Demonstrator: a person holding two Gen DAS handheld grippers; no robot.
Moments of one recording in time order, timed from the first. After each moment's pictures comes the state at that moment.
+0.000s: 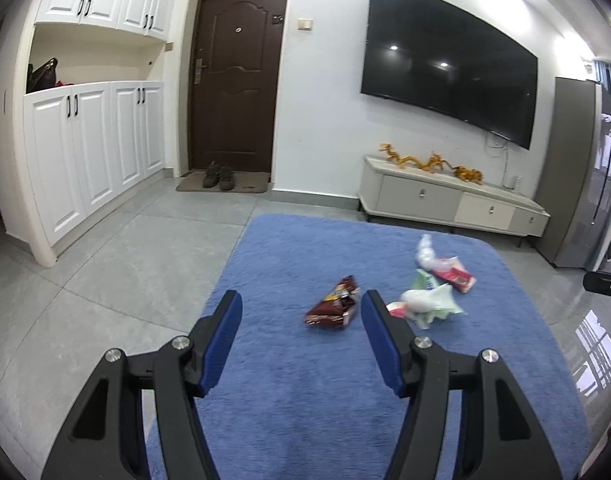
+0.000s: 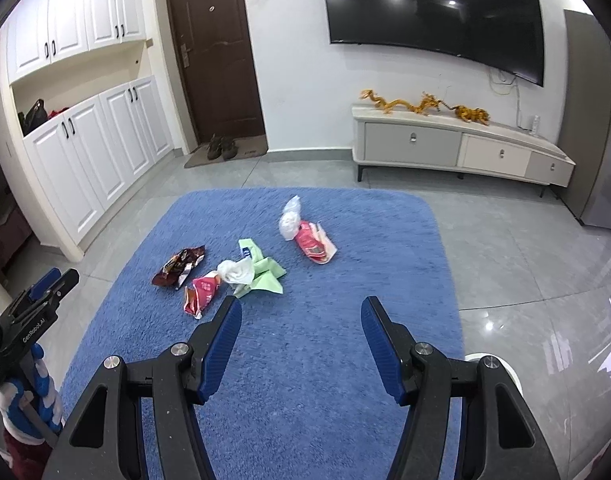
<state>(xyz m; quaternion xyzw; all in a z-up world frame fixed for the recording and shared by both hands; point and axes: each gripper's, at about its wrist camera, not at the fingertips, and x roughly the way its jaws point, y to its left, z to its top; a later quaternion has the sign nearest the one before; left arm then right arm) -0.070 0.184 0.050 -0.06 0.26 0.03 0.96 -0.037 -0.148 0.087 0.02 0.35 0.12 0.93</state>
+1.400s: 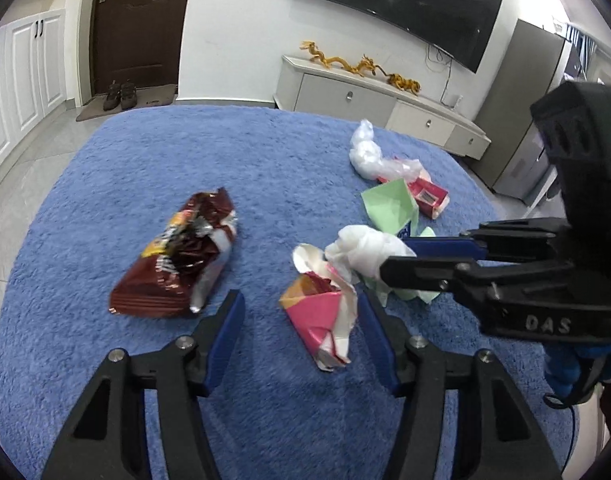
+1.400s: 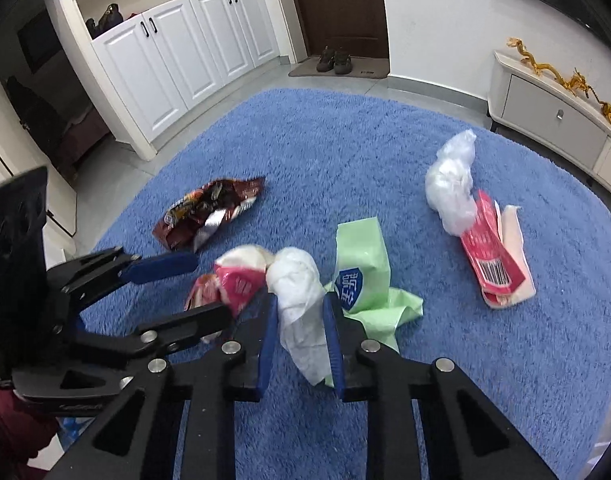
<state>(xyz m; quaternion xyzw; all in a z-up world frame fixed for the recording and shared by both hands) 0.078 0.098 -0.064 -0.06 0.41 -0.14 0.90 0.108 -0.053 -0.033 -0.06 0.46 0.33 0.82</state>
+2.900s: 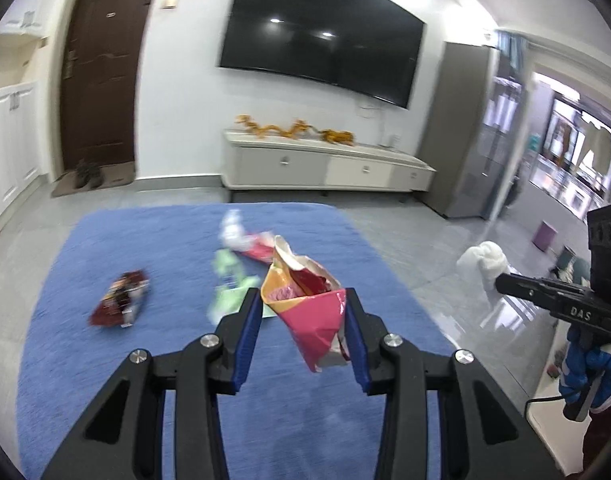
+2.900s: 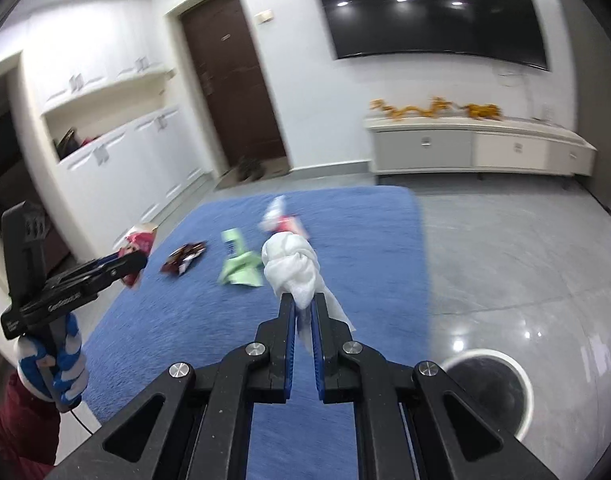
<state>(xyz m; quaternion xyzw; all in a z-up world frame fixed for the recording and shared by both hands) -0.052 0.008 0.064 -0.03 0.29 -0.22 0.93 -0.088 -0.282 0.060 0.08 0.31 0.17 0.93</state>
